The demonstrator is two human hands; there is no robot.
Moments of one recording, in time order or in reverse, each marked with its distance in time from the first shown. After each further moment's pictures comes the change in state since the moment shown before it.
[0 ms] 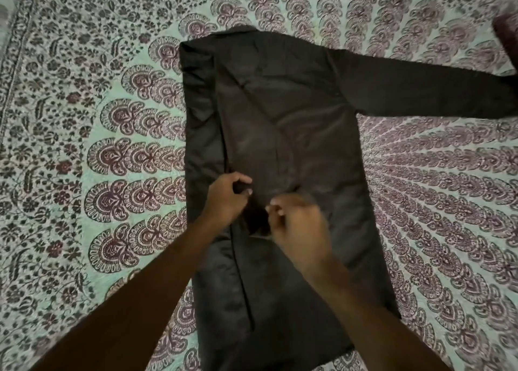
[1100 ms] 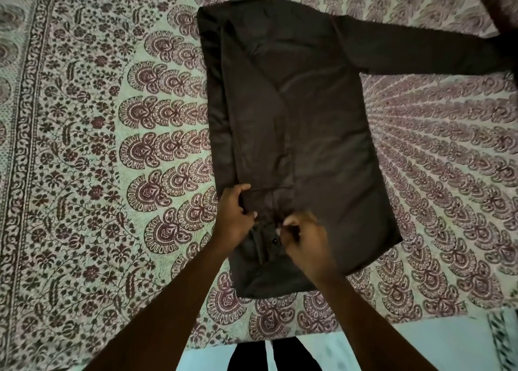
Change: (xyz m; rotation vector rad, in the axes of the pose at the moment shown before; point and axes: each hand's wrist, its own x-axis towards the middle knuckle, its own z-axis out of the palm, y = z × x) left_hand -0.150 -0.092 0.001 -0.138 -0.028 -0.025; right_hand -0.162 -0.001 0.058 0.192 -0.128 0.236
